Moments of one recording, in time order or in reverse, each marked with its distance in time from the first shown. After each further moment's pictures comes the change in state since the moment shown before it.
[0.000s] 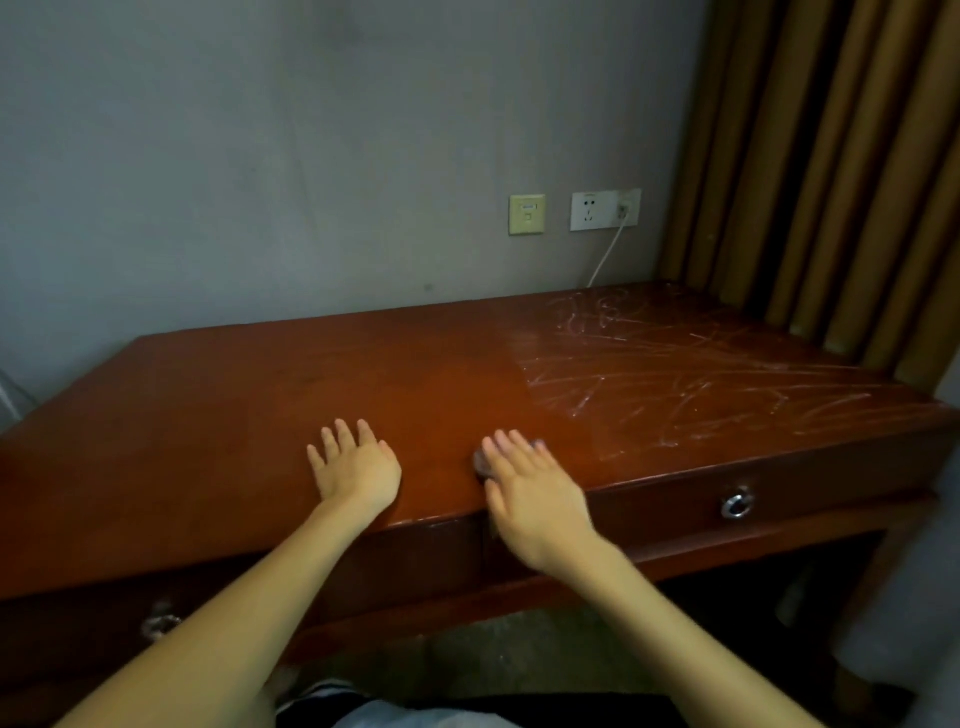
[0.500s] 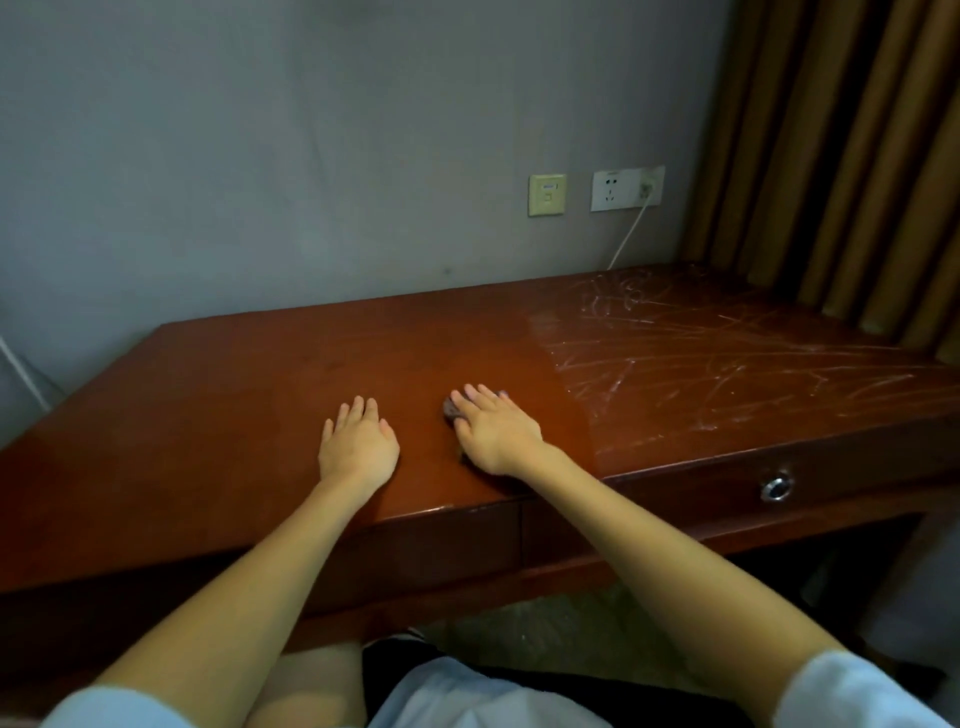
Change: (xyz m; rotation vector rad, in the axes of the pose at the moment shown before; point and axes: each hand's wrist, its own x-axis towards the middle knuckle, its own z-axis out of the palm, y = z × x) left_hand 0.028 -0.038 -0.005 -0.037 0.044 0.112; right_hand 0.100 -0.034 0.015 0.070 -0.166 -0.022
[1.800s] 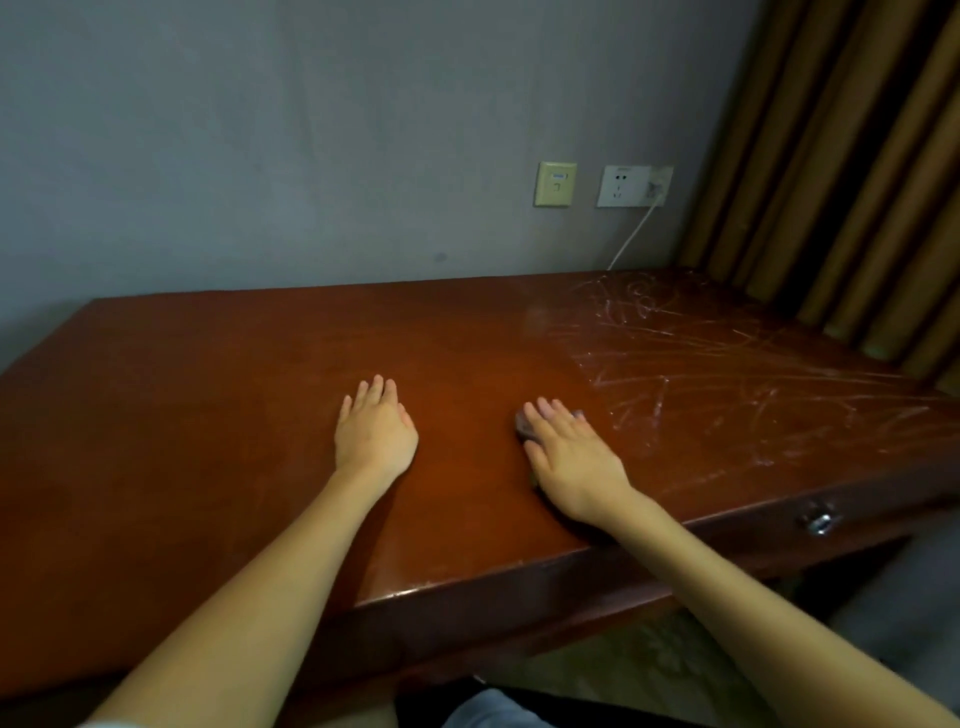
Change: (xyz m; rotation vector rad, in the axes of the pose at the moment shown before) left_hand 0.070 -0.019 -0.001 -0.066 -0.008 0.189; right_hand -0.006 0.009 -0.001 -0.069 0.058 0.215
